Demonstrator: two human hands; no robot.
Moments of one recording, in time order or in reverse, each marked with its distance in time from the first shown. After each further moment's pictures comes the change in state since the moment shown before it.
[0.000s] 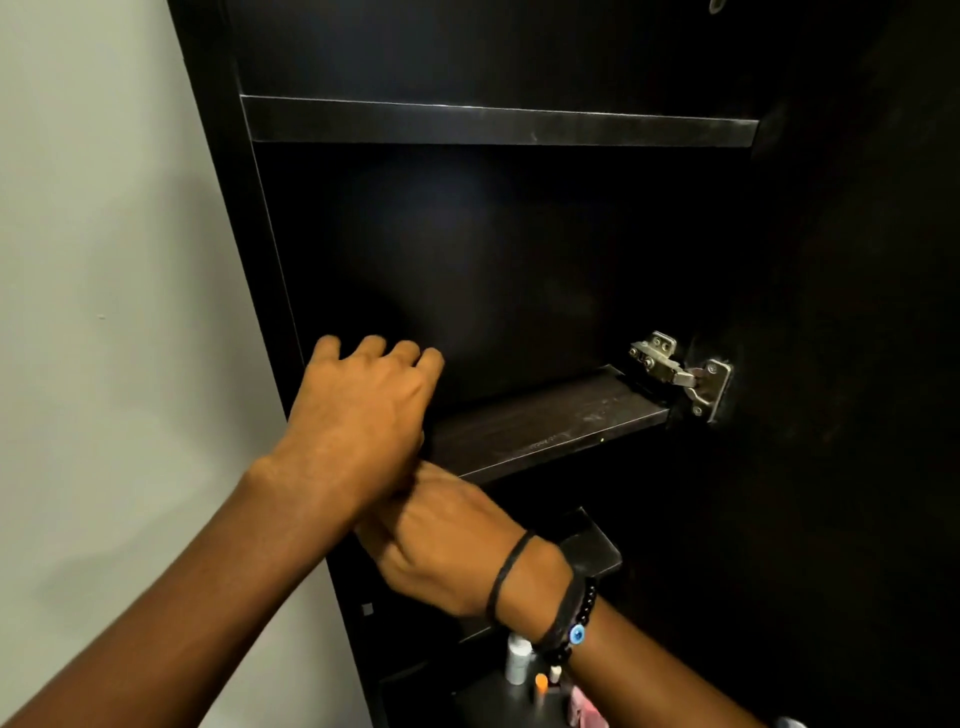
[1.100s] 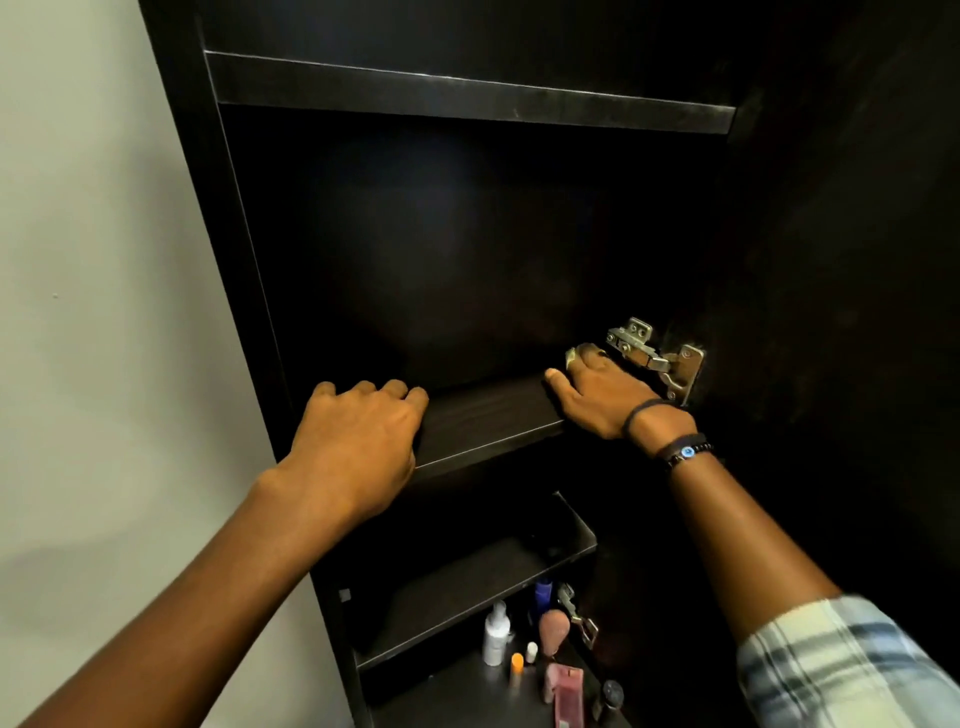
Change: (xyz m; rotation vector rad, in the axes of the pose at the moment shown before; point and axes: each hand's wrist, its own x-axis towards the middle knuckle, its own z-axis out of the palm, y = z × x) left_hand -0.006 0.015 0.032 -0.175 -0.164 0.038; right_hand -0.043 0.181 -0.046 -0.090 -0.352 0.898
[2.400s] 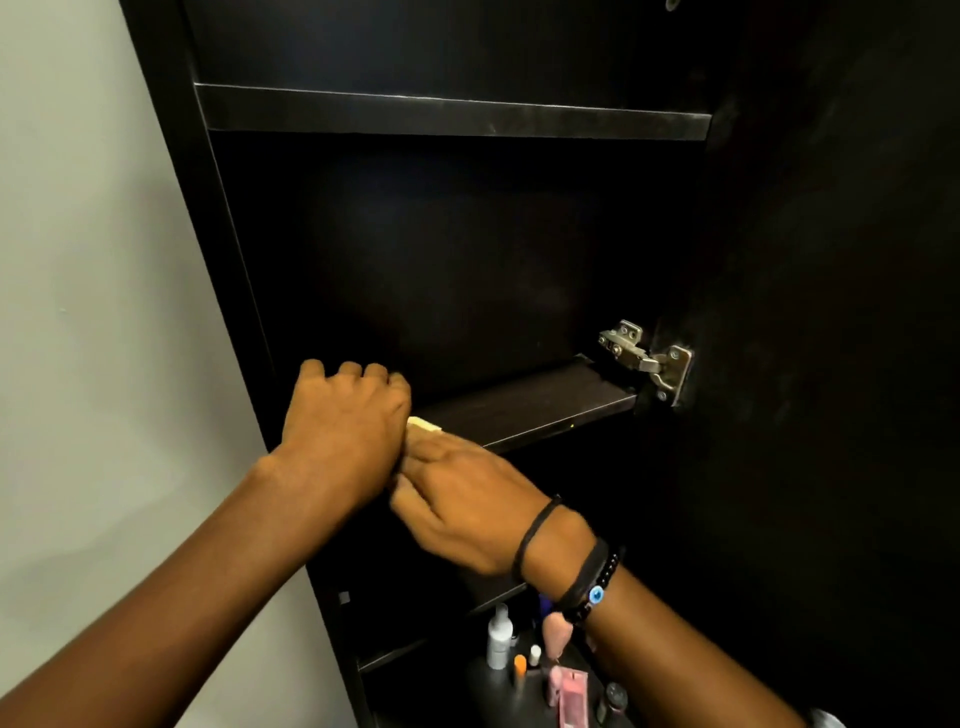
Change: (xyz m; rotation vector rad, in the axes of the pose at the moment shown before) left_hand 0.000 0.005 -0.022 0.290 0.025 -0.058; right_hand -0.095 -0.120 0.033 0.123 0.251 -0.754
